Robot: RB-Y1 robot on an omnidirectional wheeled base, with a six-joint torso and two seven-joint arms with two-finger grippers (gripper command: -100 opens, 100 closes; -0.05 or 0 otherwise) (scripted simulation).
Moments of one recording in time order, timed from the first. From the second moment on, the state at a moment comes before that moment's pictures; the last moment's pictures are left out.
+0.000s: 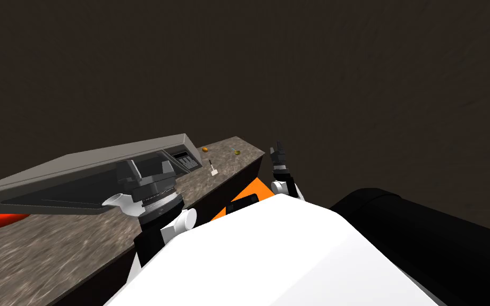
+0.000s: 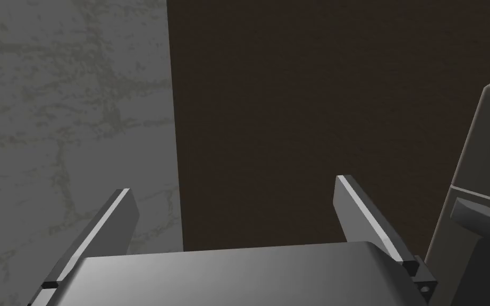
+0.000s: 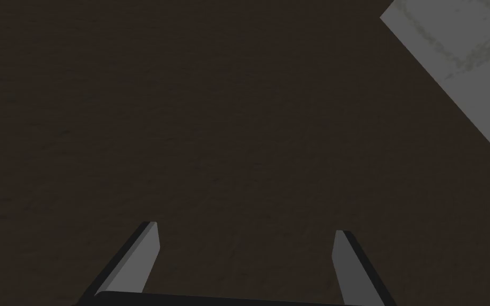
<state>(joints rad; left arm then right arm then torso) 0.53 0.00 0.04 -2.33 0.08 -0.52 -0.08 0.55 0.02 -0.02 -2.29 -0.07 -0.38 0.15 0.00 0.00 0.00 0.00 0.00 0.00</state>
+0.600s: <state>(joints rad) 0.64 0.12 0.01 -2.32 0.04 -0.52 -0.05 0.54 0.02 -0.02 -2.29 -0.07 -0.38 0.15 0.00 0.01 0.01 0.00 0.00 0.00</state>
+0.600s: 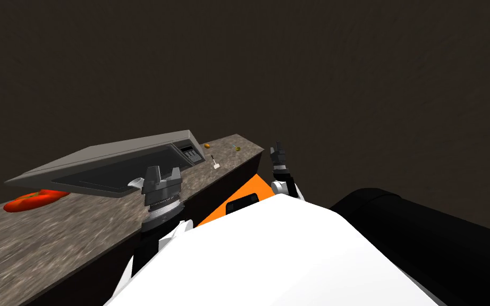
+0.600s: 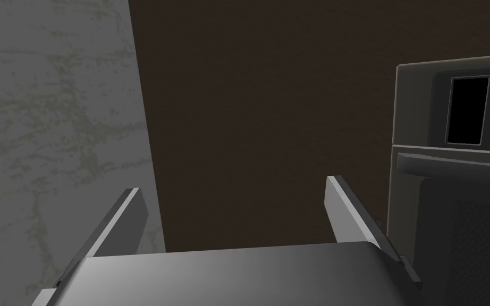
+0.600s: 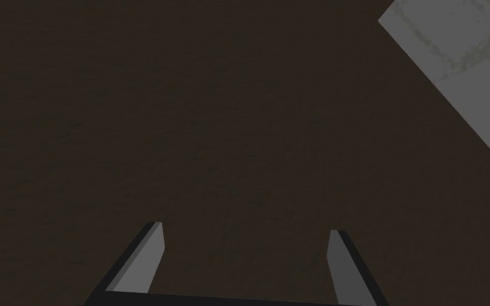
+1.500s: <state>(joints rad) 0.90 0.27 -0.02 -2.19 -0.04 -0.50 0.06 0.54 0.02 -0.02 -2.29 -0.07 -0.38 0.15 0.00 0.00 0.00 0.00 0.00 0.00</state>
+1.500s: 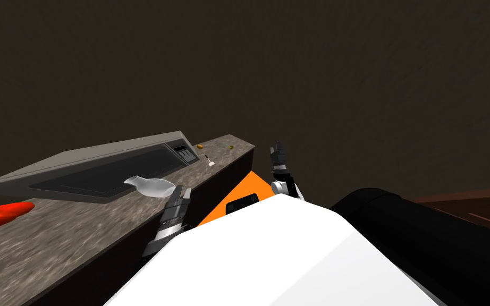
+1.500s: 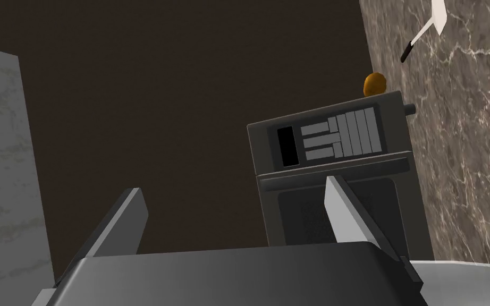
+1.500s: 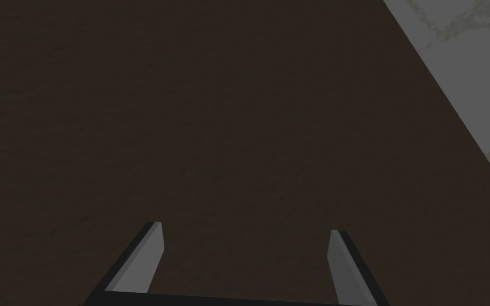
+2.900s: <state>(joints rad) 1.28 0.50 0.00 -1.91 -0.11 -0.45 0.33 0.55 0.02 -0.02 -2.29 -0.07 -0.38 0.15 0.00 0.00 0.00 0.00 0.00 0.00</state>
